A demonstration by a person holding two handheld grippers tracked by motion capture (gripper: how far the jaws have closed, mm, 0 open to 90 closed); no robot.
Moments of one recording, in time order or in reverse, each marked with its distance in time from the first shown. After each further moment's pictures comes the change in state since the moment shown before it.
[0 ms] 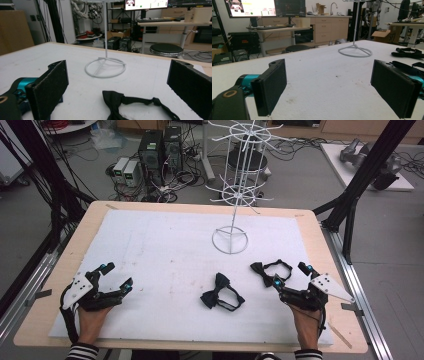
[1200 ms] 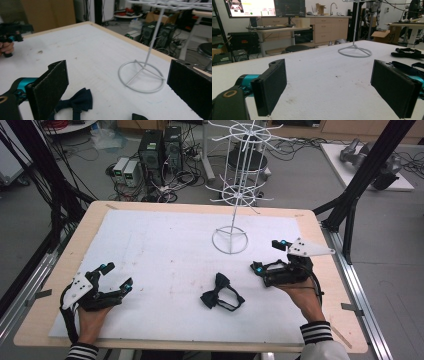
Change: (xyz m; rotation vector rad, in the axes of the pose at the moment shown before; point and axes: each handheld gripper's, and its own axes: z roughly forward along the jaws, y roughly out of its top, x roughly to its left) left arm 0.000 0.000 0.000 0.000 -0.003 -0.002; right arm 0.021 0.075 0.058 0.227 0.348 -0.164
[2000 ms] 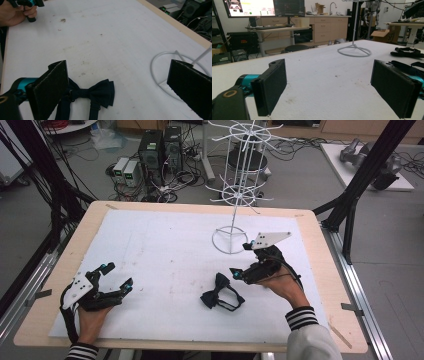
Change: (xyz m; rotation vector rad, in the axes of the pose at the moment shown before) left arm 0.000 0.000 0.000 0.002 -0.004 0.004; right arm 0.013 0.016 0.065 0.242 0.213 -0.106
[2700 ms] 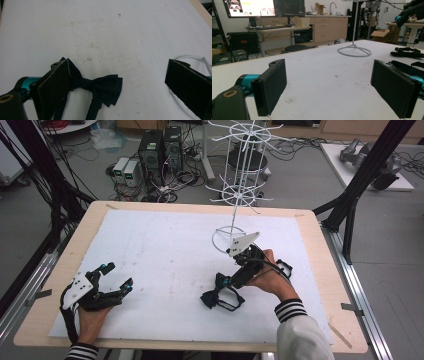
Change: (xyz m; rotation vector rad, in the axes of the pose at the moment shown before) left arm 0.000 0.000 0.000 -0.001 0.000 0.001; right arm 0.008 0.015 0.042 0.209 0.098 -0.227
